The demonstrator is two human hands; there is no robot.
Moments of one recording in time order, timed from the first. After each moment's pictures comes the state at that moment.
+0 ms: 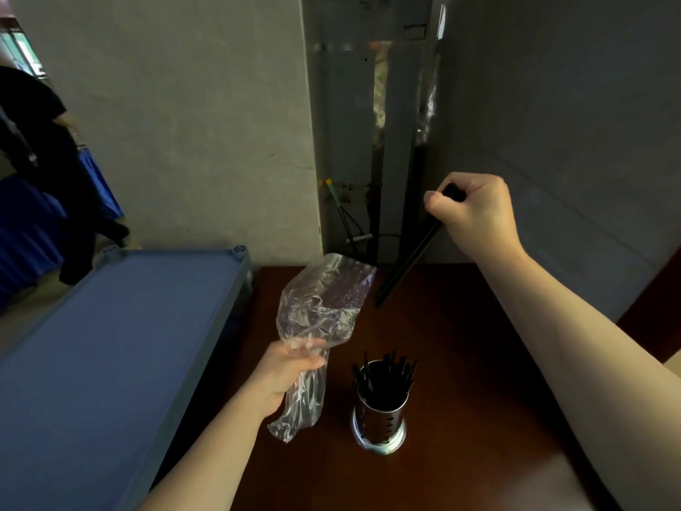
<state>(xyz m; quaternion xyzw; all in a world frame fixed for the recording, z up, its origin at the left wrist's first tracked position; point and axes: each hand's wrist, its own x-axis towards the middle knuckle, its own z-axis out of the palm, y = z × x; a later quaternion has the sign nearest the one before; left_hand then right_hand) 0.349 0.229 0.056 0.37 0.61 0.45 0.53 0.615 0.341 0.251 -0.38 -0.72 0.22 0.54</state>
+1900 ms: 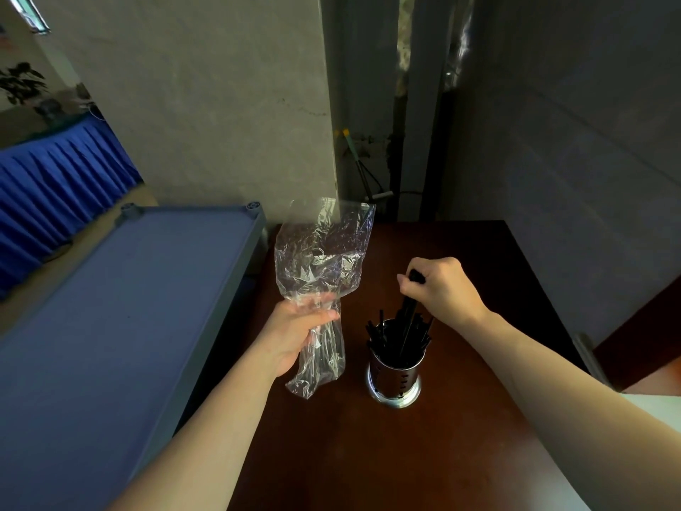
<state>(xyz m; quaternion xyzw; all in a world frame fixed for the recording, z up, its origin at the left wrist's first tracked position) 0.354 0.221 0.057 0.33 0.61 0.47 0.54 0.596 0.323 0.085 -0.38 -0.86 0.16 0.31</state>
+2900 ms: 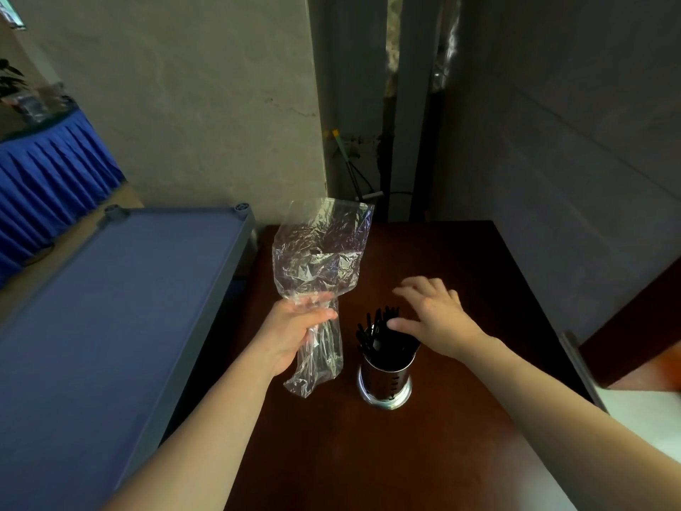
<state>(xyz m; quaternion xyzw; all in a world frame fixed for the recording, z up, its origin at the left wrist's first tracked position) 0.362 0.231 0.058 0.33 0.60 0.48 0.55 0.619 0.320 0.040 -0.46 -0.88 0.11 0.07</state>
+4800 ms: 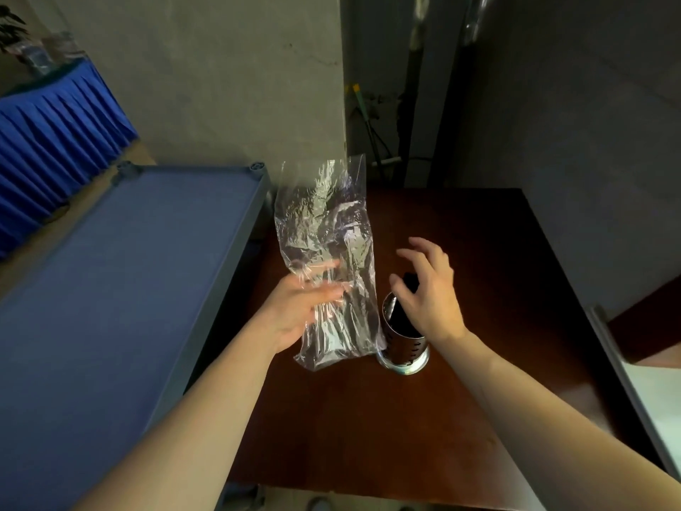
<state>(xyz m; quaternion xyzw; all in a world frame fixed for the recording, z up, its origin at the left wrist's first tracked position) 0.333 0.207 0.043 0.34 0.55 0.46 0.60 0.557 0.284 0.010 -0.47 -0.79 0.18 0.36</state>
